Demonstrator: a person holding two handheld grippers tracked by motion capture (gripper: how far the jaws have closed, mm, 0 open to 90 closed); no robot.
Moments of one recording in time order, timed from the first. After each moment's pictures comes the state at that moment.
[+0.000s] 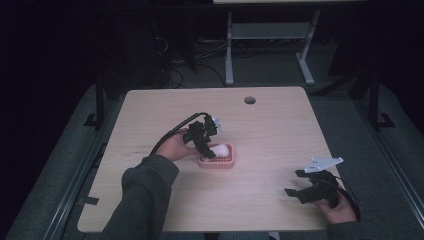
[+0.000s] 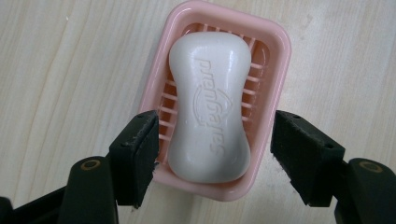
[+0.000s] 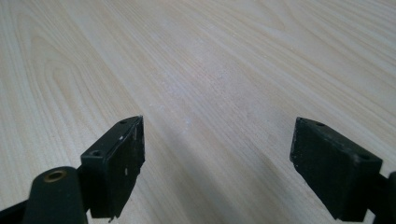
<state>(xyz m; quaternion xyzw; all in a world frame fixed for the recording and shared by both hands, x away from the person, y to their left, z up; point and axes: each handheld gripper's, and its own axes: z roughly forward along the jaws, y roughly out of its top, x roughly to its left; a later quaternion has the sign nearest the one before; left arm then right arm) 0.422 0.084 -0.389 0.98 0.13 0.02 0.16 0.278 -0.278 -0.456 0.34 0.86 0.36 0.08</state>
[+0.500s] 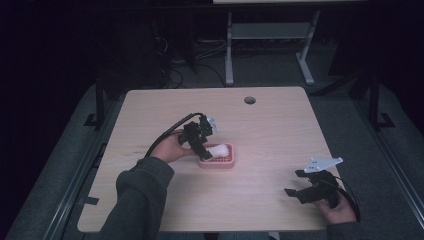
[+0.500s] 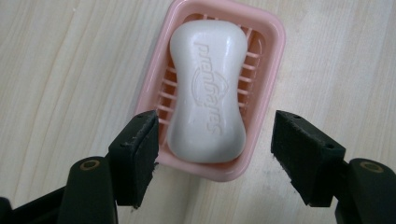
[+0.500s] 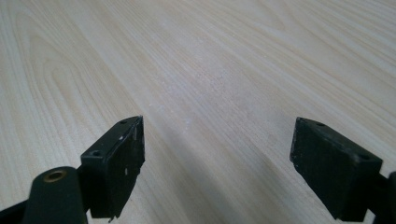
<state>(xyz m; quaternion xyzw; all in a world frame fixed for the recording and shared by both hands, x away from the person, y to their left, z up) 0.416 0.098 -0.384 0.98 0.13 0.02 0.17 0.277 -0.277 -0.456 0.34 0.86 0.36 0.09</state>
